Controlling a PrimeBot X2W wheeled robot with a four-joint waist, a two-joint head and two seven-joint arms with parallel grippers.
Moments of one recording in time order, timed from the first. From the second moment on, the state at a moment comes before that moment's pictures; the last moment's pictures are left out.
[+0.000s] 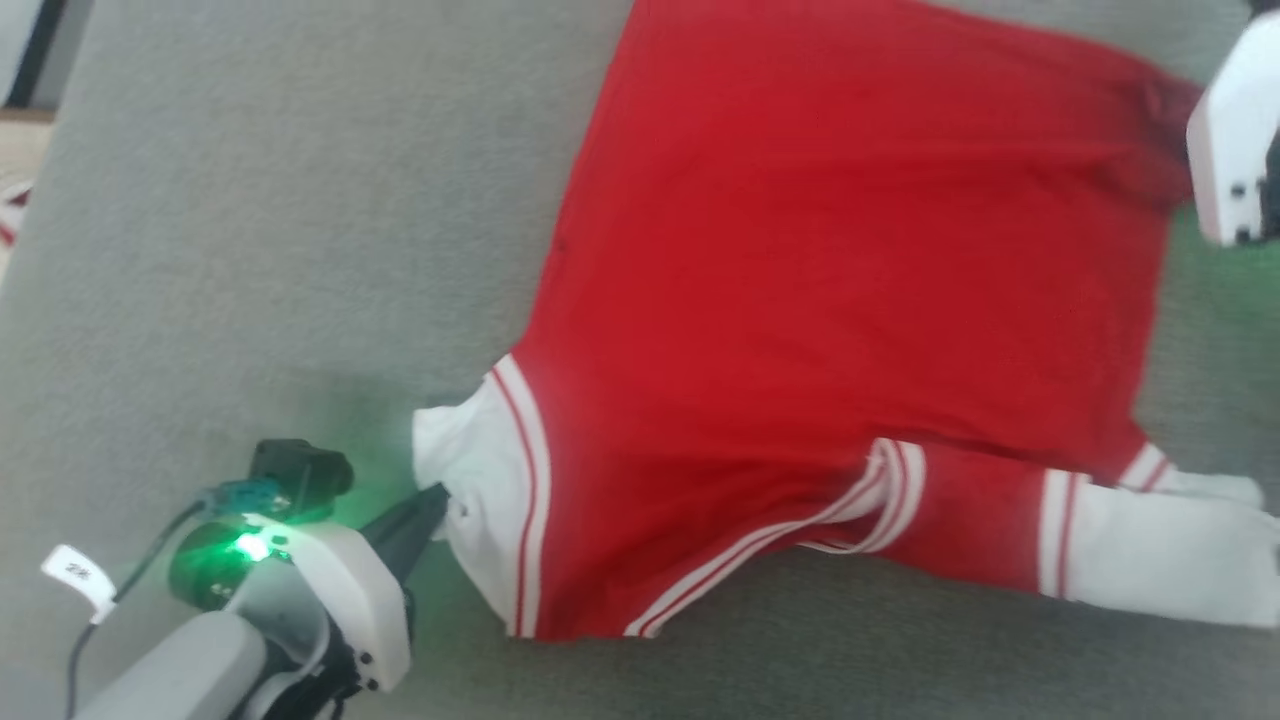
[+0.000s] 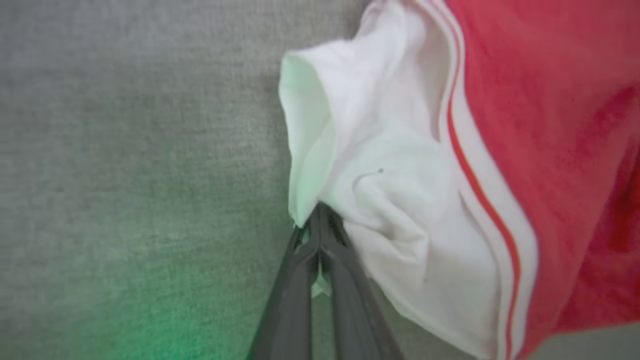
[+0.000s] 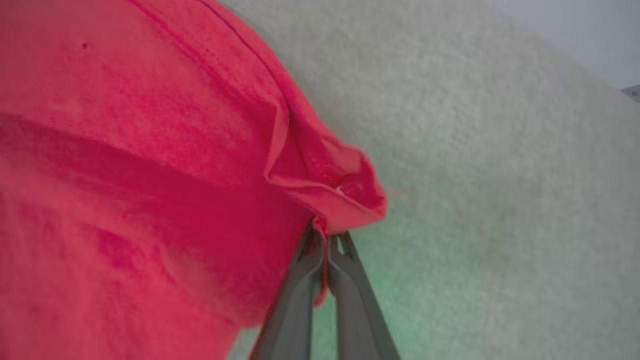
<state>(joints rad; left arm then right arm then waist) -0.35 0.65 -0.68 0.14 -0.92 0.06 0.09 -1.13 -0.53 0.51 0.83 0.55 0.13 0.77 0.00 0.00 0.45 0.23</state>
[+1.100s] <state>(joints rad) -0.29 0.77 -0.64 0.05 -0.94 0.13 0.13 -0.17 -0.55 0.17 -0.03 0.63 0.13 0.89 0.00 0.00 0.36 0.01</state>
